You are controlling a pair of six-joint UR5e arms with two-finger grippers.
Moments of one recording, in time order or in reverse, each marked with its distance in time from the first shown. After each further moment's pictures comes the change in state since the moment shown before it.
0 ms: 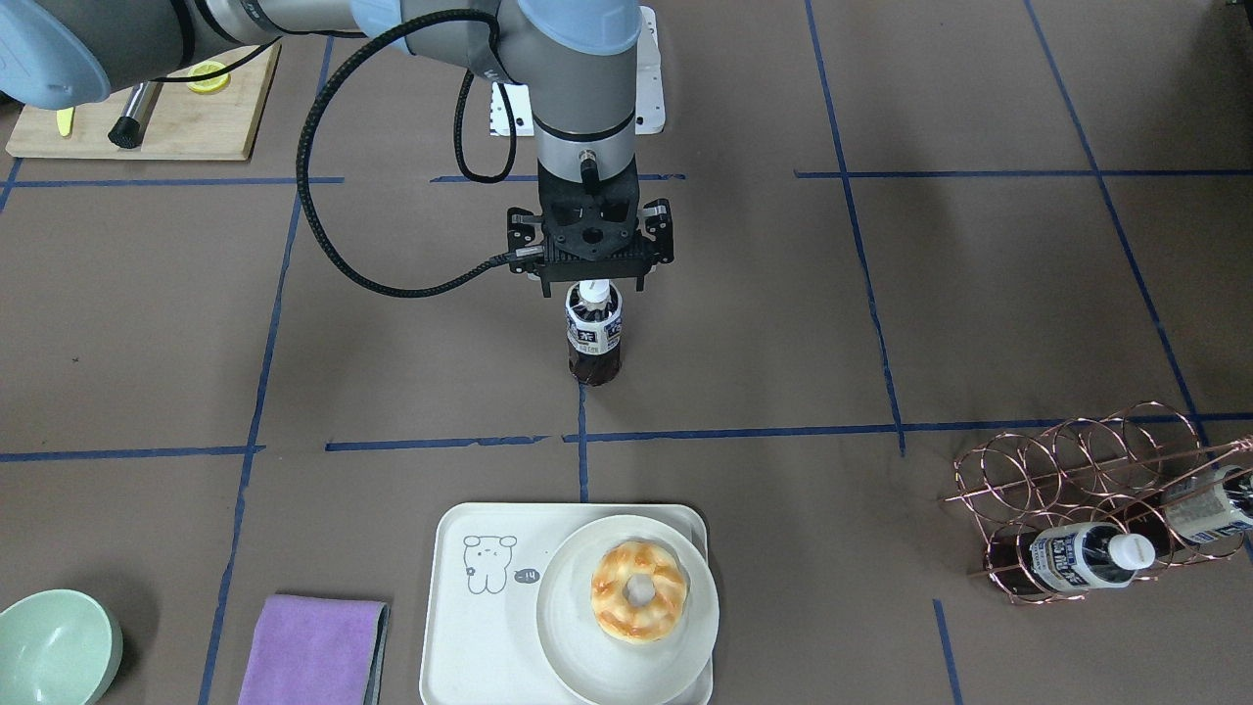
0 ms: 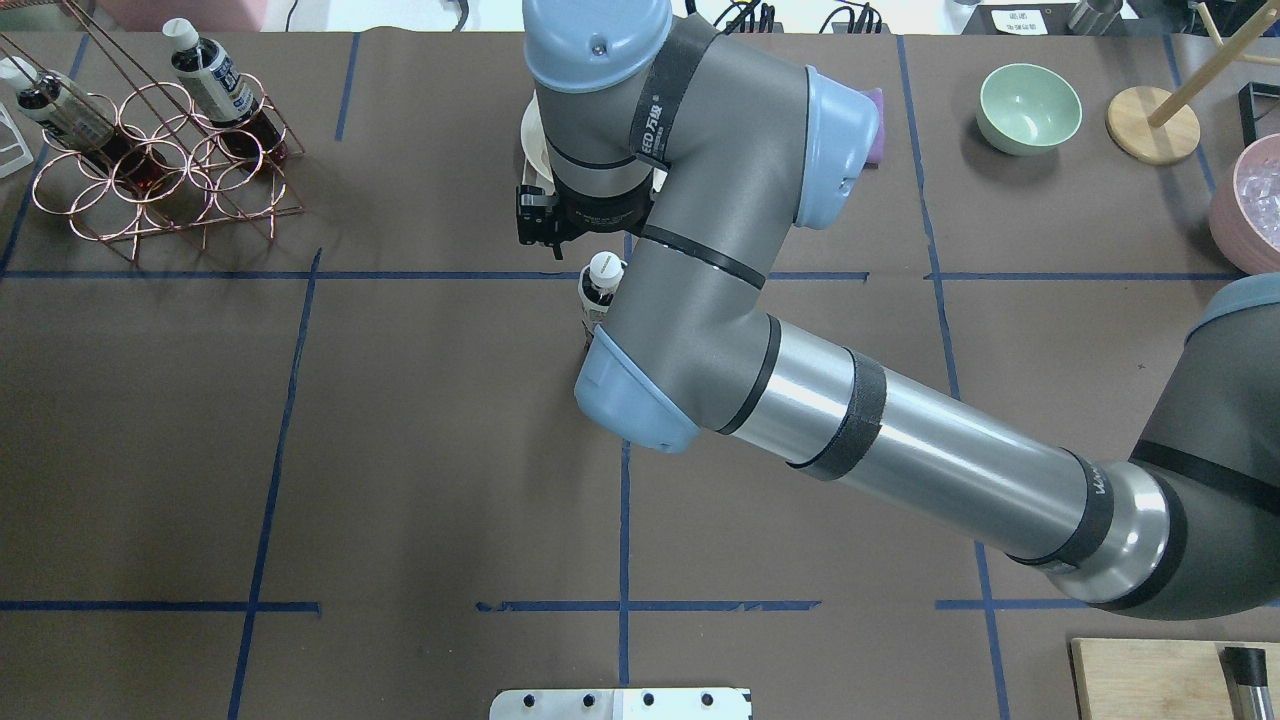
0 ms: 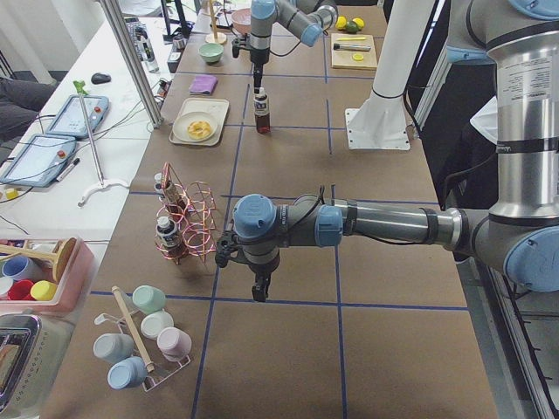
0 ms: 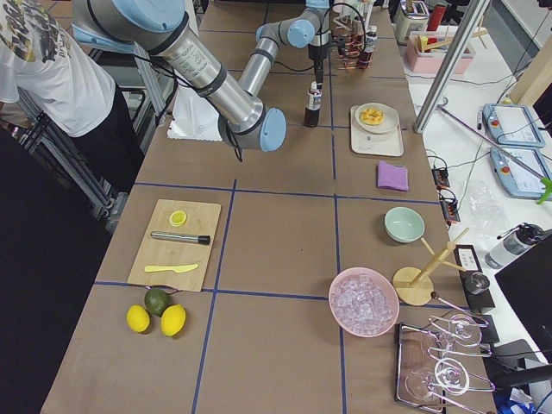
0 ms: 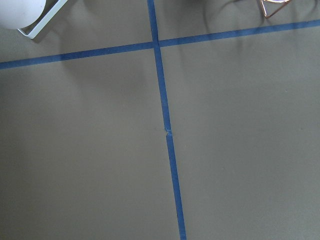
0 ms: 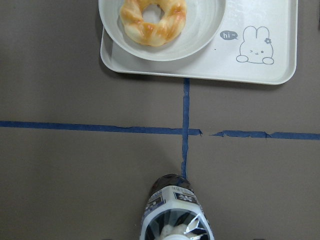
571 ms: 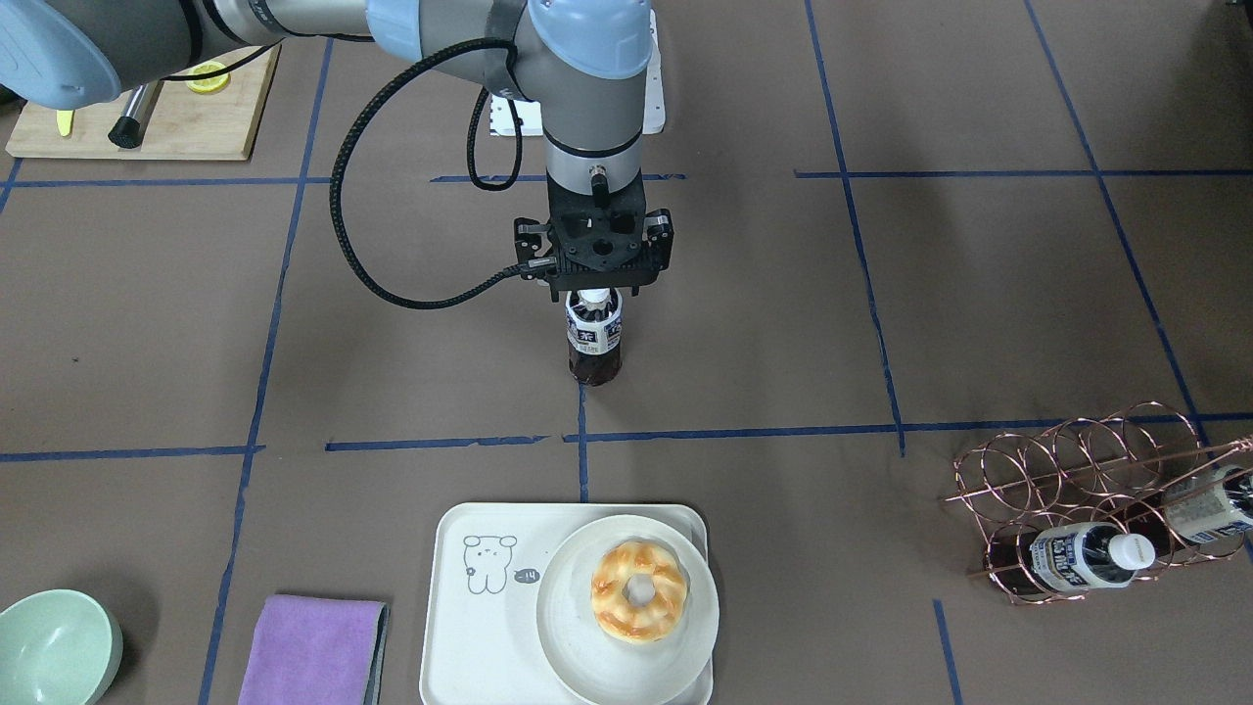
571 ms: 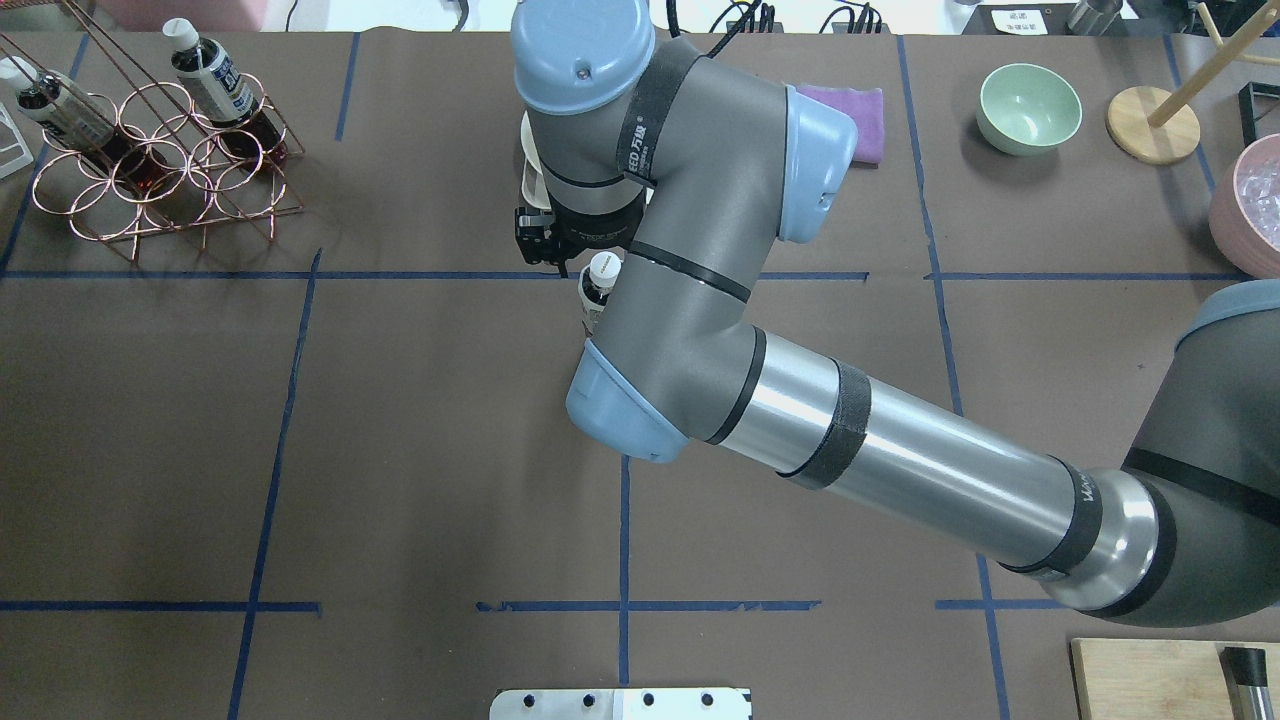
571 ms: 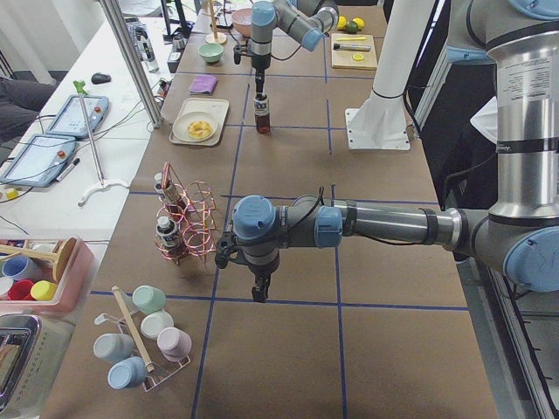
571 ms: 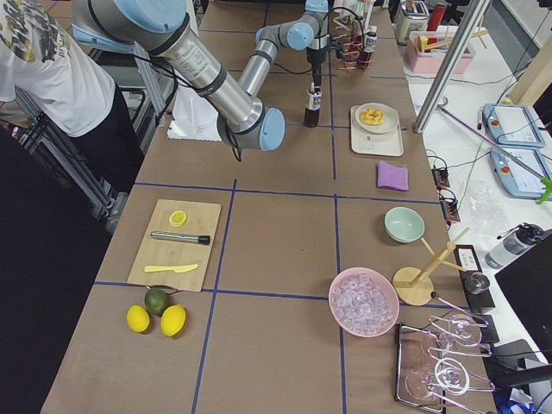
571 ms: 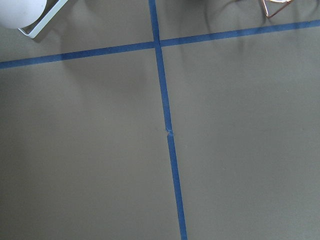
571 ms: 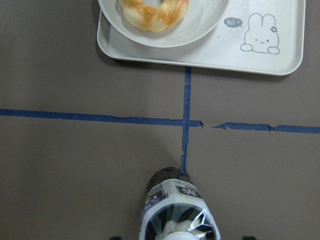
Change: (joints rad) left arm 0.000 -0.002 0.006 -0.002 0.000 0.000; right arm -0.017 0.004 -0.022 -0.001 0.000 -0.008
